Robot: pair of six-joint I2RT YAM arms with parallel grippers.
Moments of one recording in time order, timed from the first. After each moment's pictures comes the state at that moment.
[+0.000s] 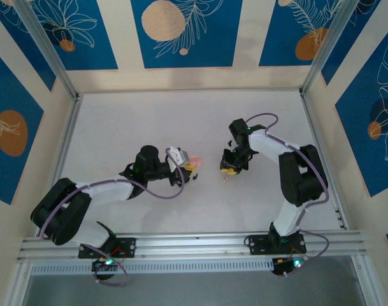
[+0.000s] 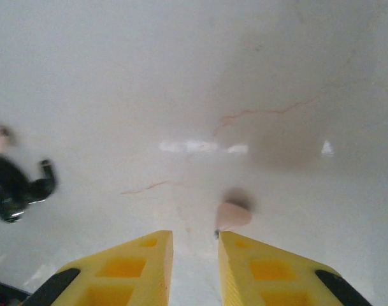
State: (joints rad) left arm -0.66 1.44 0.56 0.54 0.56 0.19; right arm 0.35 1.72 1.14 -0.87 -0.36 0.54
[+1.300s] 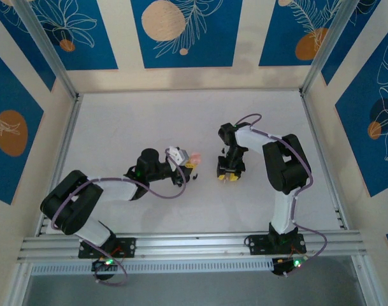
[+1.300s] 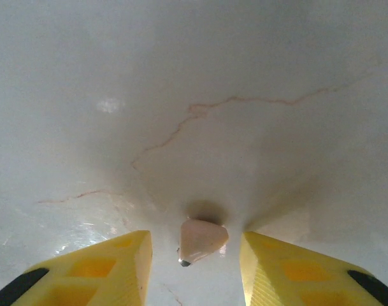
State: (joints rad) left arm -0.66 1.53 0.52 0.74 0.50 0.13; right arm 0.42 1.95 1.28 -1.09 -0.25 0.43
